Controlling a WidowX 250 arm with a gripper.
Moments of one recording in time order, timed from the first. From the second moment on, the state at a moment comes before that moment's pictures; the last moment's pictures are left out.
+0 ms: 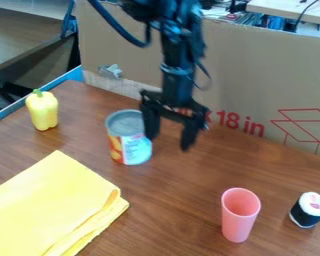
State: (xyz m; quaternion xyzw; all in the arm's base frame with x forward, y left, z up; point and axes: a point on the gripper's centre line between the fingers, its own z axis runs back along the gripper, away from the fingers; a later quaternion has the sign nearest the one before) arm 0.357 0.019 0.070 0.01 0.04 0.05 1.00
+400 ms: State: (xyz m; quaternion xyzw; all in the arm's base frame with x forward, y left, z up) arm 0.363 0.073 0.085 0.01 0.07 0.04 1.00
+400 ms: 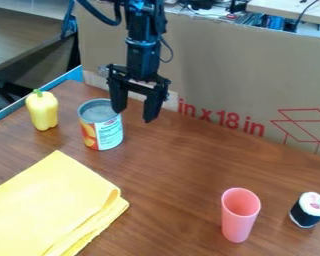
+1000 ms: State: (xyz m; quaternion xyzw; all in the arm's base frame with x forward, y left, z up) arm 0.304 -0.005 0.135 -0.02 0.03 -0.07 1.00
